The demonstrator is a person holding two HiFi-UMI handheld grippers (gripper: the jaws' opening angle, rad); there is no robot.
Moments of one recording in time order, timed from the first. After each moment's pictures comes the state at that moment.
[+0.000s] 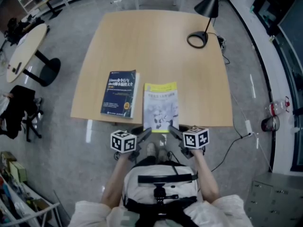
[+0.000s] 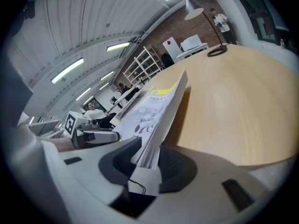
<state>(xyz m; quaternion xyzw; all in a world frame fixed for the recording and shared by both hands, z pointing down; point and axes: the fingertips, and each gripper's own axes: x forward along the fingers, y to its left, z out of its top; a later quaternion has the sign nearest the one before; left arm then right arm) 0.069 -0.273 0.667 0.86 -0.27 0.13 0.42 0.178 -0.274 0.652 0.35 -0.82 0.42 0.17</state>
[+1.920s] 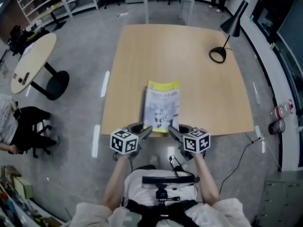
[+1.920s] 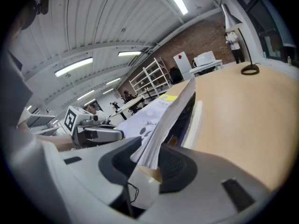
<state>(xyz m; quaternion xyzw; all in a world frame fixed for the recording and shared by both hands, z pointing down) -0.120 -0.361 0.607 0.90 -0.27 0.15 0.30 -0.020 -0.348 0.591 0.38 -0.85 0.33 0.13</state>
